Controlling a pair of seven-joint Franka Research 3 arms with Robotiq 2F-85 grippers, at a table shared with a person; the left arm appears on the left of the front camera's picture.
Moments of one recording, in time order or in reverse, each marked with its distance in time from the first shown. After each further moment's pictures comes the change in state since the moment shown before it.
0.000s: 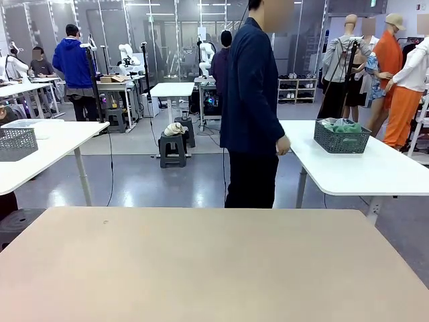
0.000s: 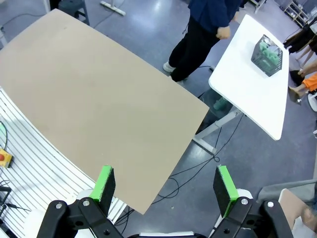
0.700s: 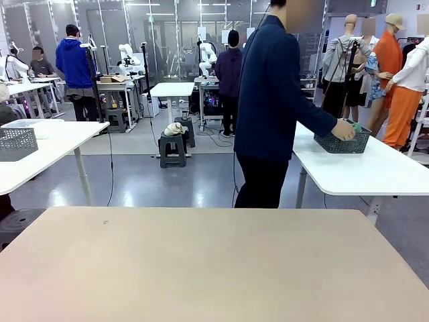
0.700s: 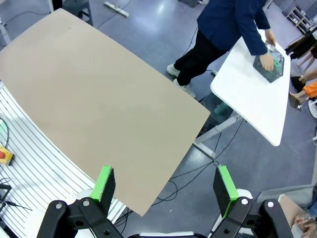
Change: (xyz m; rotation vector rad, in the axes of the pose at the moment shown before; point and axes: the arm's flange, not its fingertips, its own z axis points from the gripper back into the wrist) left arm 0.010 -0.006 -0.007 -0.065 0.030 -0.019; right arm 0.009 0.005 0.006 0.013 -0.013 0.029
